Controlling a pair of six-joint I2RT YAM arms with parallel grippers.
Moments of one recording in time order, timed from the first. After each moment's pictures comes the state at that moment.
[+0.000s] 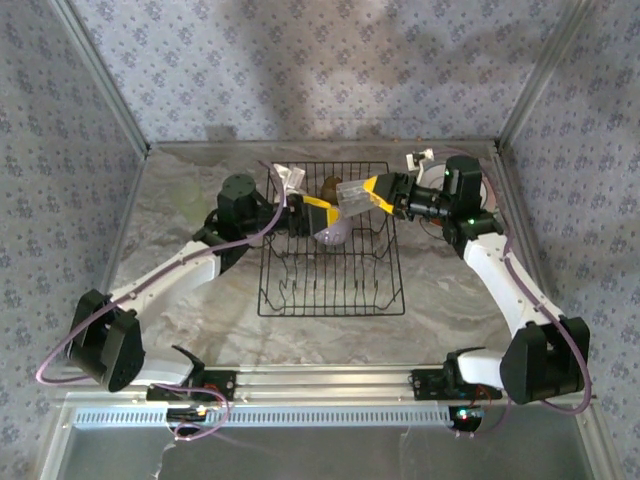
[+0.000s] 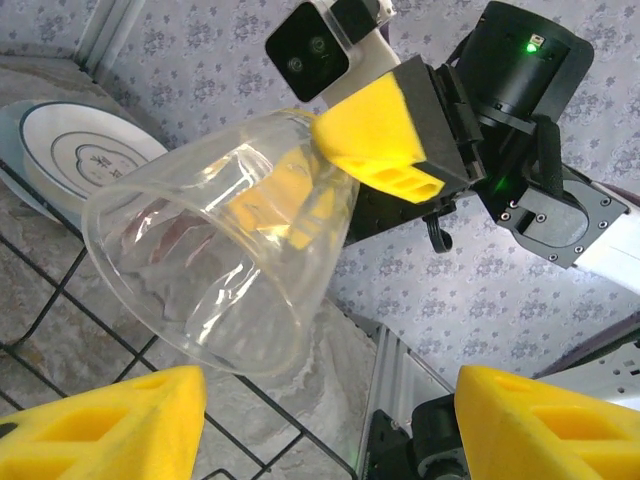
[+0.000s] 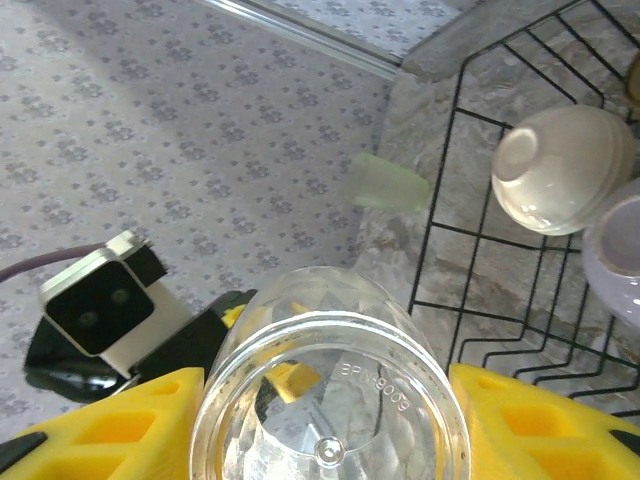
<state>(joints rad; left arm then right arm) -0.60 1.36 0.97 0.31 0.79 -0.65 0.19 1.26 1.02 -0.05 -0.92 0.93</state>
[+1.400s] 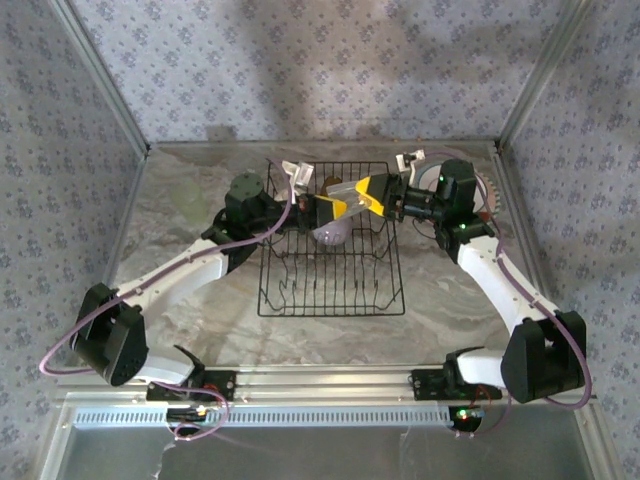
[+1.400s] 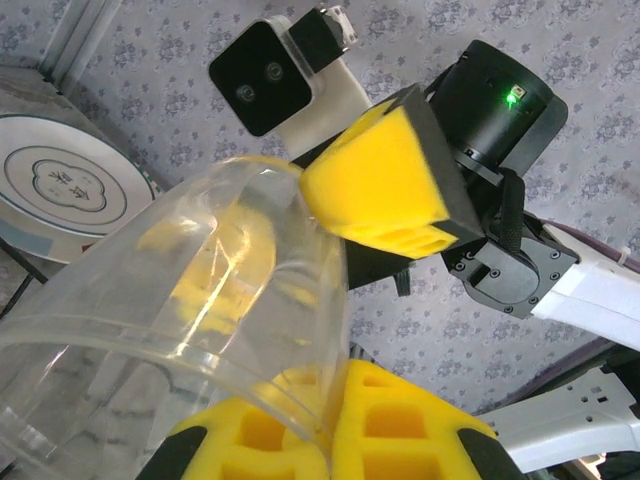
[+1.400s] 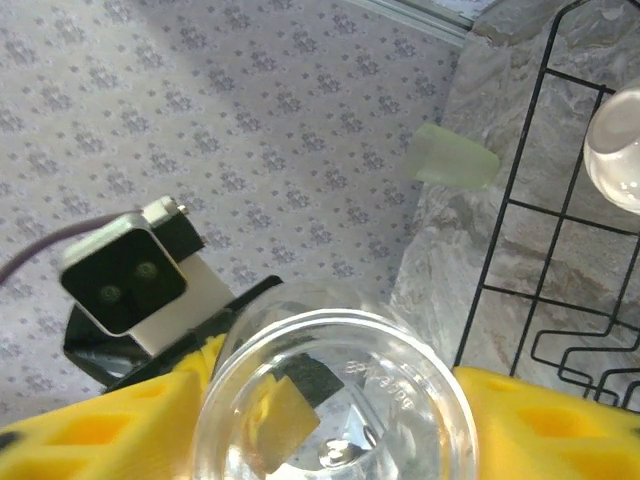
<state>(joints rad) -0.66 1.39 1.01 0.38 0.74 -0.73 0.25 1.28 0.97 0.16 -0.98 1.07</state>
